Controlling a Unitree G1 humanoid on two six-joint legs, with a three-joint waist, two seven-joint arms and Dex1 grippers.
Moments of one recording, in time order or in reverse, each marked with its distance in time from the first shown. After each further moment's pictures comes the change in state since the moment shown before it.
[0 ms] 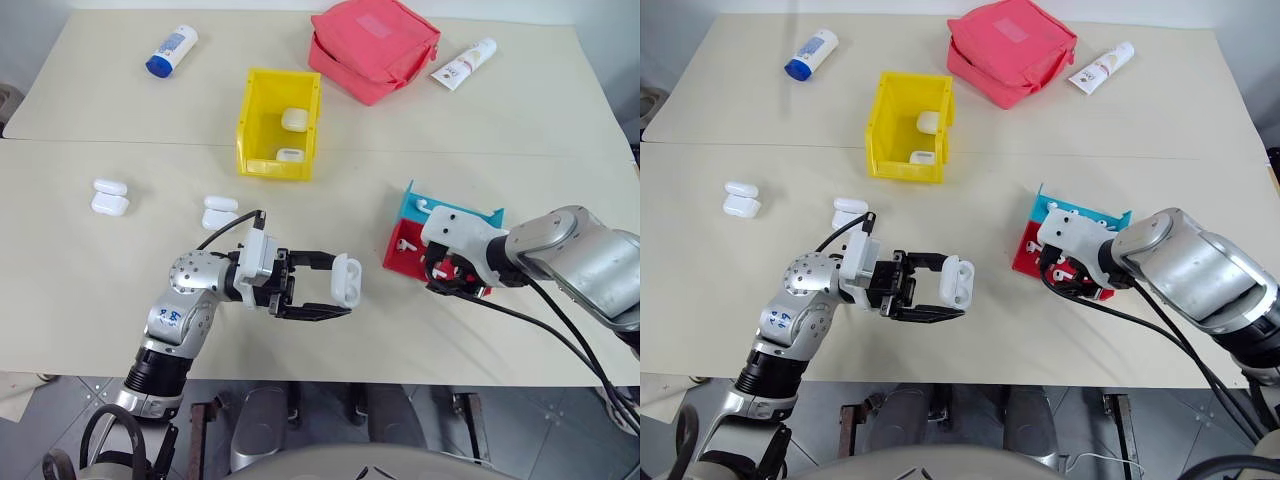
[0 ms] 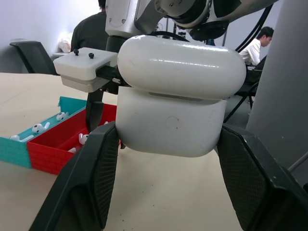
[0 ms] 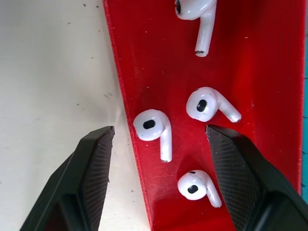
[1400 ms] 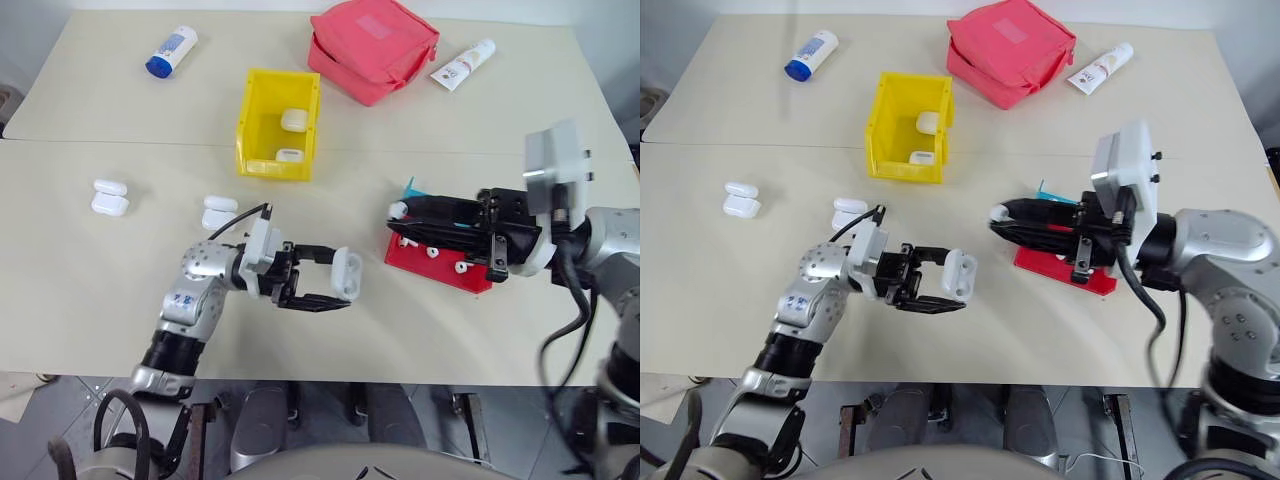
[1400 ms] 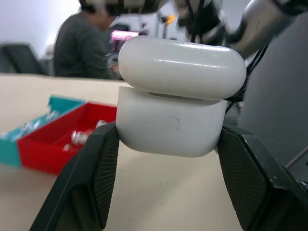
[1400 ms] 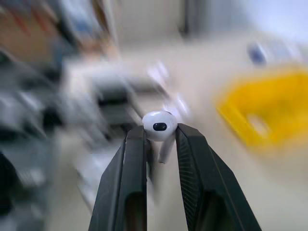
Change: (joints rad) left arm -0.151 -0.088 -0.006 0.244 -0.005 -0.069 -0.158; right arm 0.297 0.478 -0.818 -0.161 0.585 -0.426 0.080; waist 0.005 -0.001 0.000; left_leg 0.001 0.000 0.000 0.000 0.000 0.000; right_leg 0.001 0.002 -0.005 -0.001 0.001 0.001
